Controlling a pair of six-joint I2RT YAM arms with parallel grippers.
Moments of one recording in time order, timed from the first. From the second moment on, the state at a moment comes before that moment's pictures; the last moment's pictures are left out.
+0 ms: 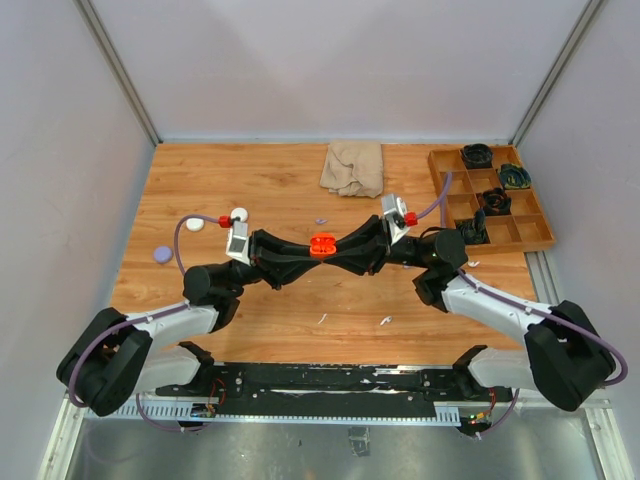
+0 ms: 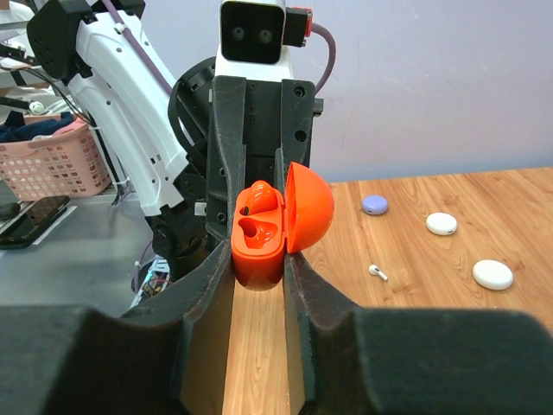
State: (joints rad) left arm -0.57 1.18 0.30 1.54 0.68 -0.66; right arm 0.64 1.24 0.58 1.13 -0.90 0.47
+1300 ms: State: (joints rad) left arm -0.50 1.18 0.60 0.23 -0.01 -0.40; right arm 0.55 1.15 0.31 1.00 -0.66 0.19
